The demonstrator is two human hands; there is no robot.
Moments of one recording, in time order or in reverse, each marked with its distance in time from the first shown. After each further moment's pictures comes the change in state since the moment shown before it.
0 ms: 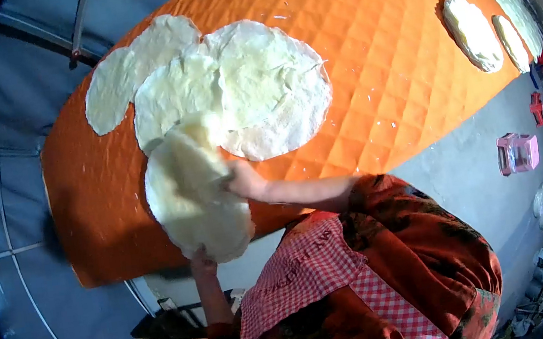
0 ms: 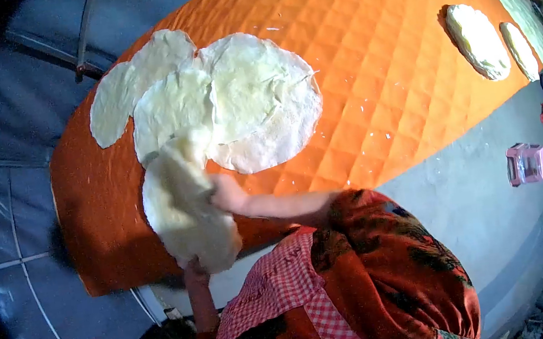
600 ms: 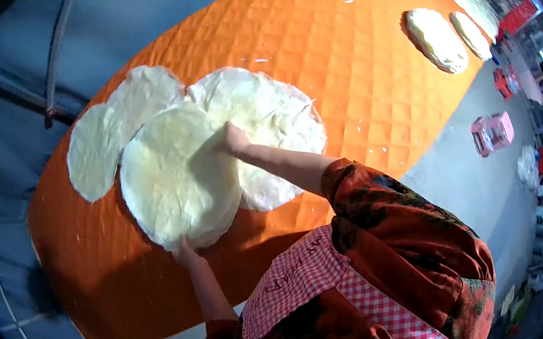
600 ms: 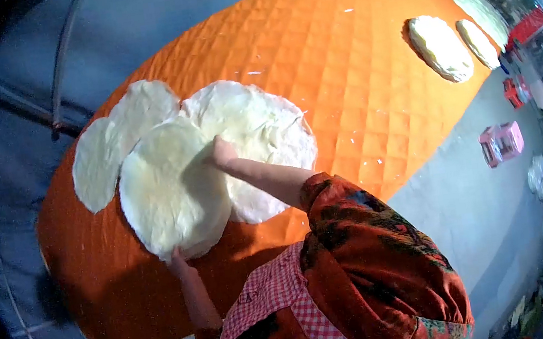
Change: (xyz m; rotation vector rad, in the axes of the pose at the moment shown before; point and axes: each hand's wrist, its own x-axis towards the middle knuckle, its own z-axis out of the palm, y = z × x) left_hand 0.075 0.089 0.227 0.277 0.189 0.488; right_hand 0.210 0.036 -0.107 -0.584 0.508 0.288
